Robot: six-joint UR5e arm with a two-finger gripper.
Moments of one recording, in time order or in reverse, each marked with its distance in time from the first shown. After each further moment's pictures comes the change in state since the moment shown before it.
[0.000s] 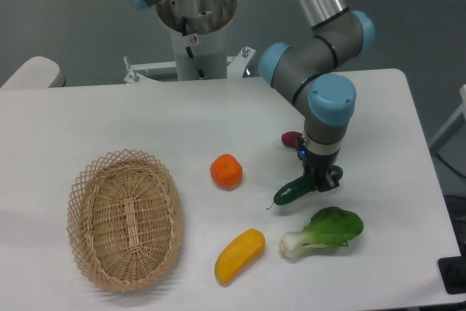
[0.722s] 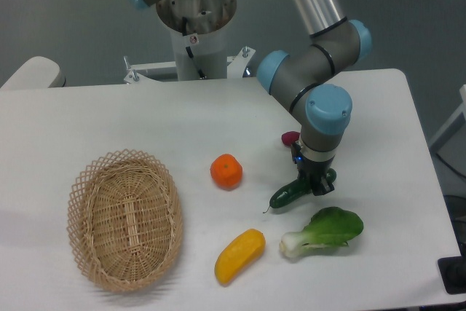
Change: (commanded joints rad) arm -0.005 -0.023 0.017 -0.003 -0.002 -0.046
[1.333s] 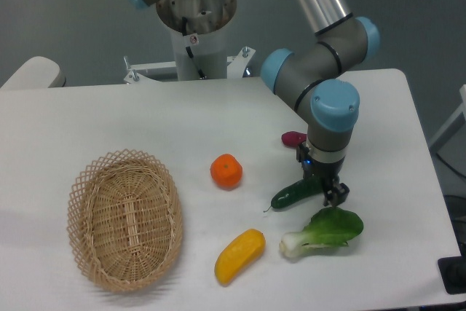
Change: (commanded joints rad) arm -0.038 0.041 0.143 -0.011 -0.006 -0.204
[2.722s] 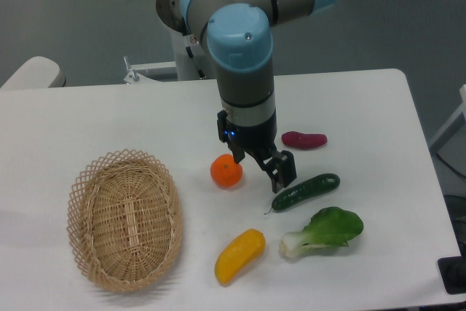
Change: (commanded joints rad) arm -0.210 0.181 0.115 -0.336 0.060 -0.263
